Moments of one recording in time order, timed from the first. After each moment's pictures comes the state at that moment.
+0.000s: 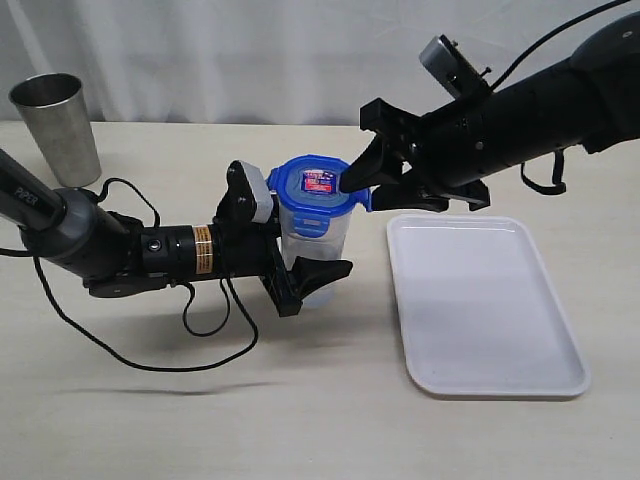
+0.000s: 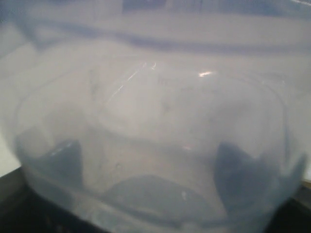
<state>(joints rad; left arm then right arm) -0.39 2.28 -1.04 0.98 -1.06 -0.34 0.24 1.72 -1.18 0.97 0.81 -0.37</state>
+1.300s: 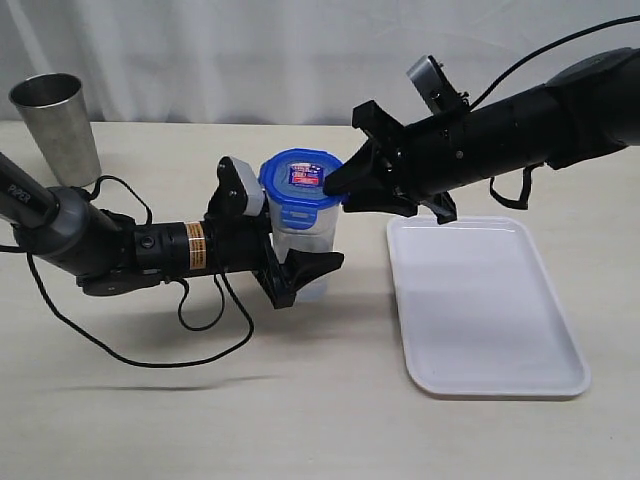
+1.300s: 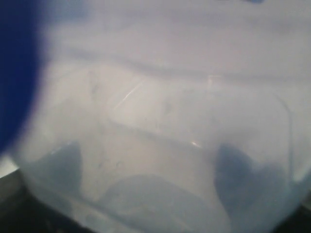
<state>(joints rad) -0.38 2.27 -1.04 0.97 -1.06 -0.36 0.23 1.86 -1.20 1.18 0.89 -0.52</state>
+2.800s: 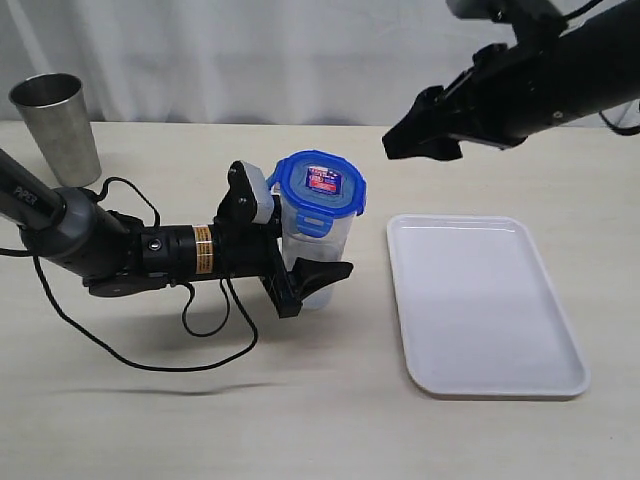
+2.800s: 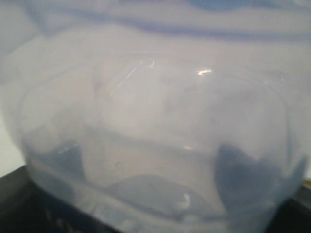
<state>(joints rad) -0.39 2.27 -1.04 0.99 -1.06 -0.34 0.25 1.50 -1.19 0.66 0.74 -0.67</state>
